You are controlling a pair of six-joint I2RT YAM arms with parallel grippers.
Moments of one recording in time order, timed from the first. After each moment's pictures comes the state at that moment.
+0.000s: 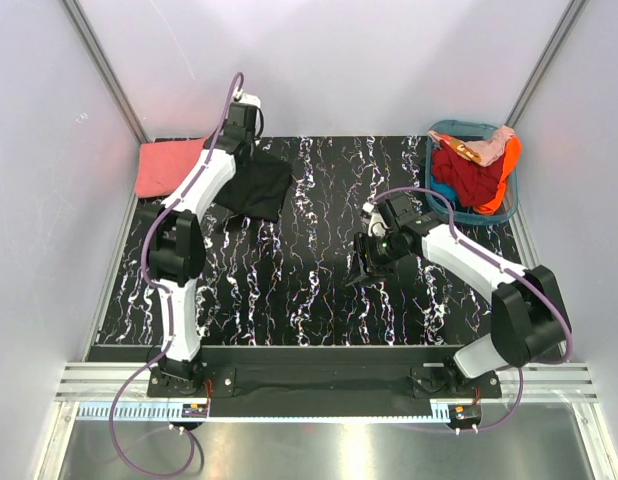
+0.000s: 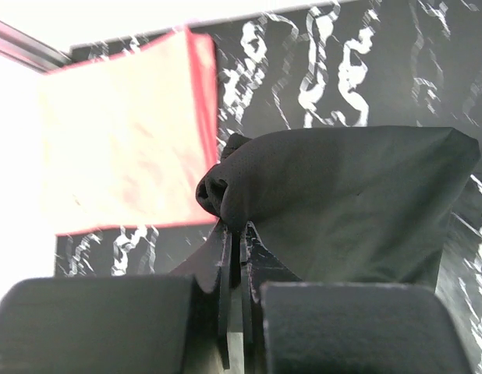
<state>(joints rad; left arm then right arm) -0.26 2.10 1.92 -0.48 -0.44 0.06 0.48 1.48 1.02 -0.68 -0.53 0.44</state>
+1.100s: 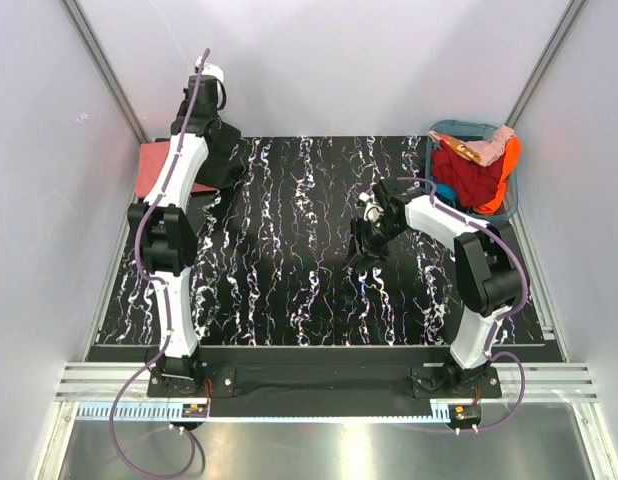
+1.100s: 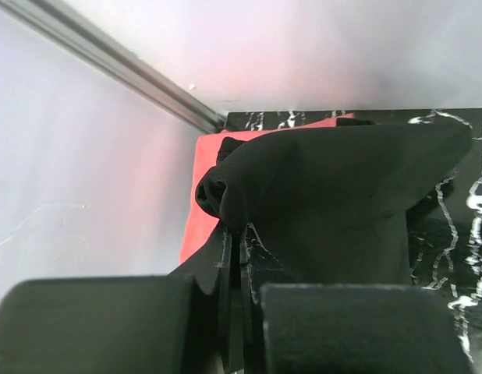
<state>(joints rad) -0.11 2.20 2.21 -0.45 -0.54 0.30 0.39 1.83 1.26 -0.76 -0.62 0.38</state>
